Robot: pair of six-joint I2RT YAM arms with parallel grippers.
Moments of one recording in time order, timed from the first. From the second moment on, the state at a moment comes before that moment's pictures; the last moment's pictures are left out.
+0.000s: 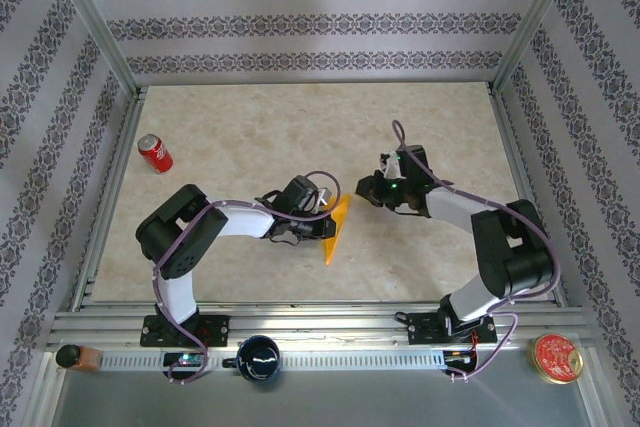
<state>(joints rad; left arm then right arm) -0.73 1.85 0.87 0.08 0.45 -0.72 0.26 1.55 0.72 0.00 -0.66 0.77</state>
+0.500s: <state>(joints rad) -0.75 1.83 0.88 -0.01 0.46 -0.56 0.42 1.55 0.62 -0.03 -0.71 0.64</state>
